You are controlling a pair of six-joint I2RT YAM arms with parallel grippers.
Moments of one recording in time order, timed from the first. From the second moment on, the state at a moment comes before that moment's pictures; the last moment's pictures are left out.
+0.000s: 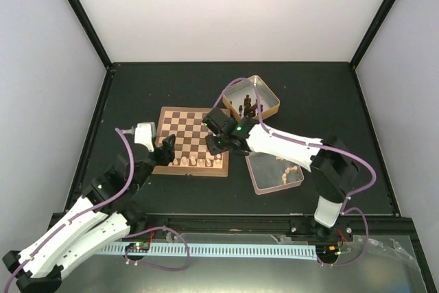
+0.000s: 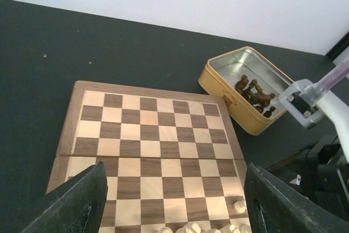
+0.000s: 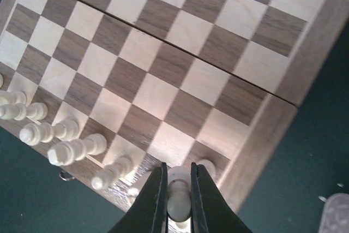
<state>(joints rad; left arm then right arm) -0.73 0.53 0.62 -0.50 -0.42 -0.51 0.94 1.75 1.33 -0.61 0.07 0.53</state>
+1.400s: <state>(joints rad) -0.68 0.45 0.62 -0.60 -0.49 -0.56 1.01 2.05 1.54 -0.75 0.10 0.47</state>
